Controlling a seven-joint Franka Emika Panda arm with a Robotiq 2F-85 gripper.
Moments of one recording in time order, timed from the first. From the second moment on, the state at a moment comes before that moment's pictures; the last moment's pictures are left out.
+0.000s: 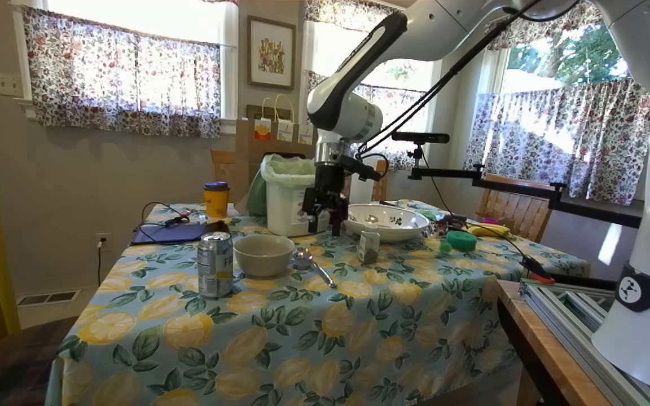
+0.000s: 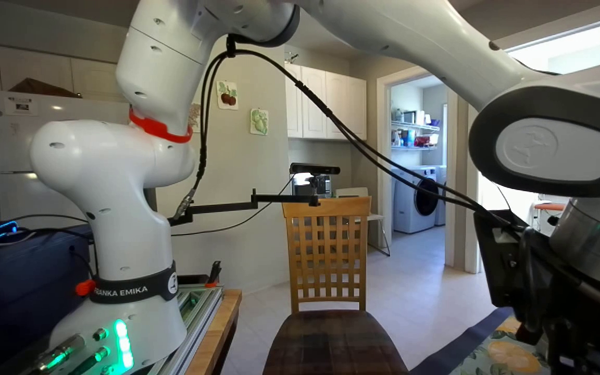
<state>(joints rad) -0.36 0.54 -0.12 -1.85 0.42 2.14 -0.28</state>
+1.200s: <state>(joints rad) -0.40 0.61 -0.07 -1.79 0.43 2.14 -0.41</state>
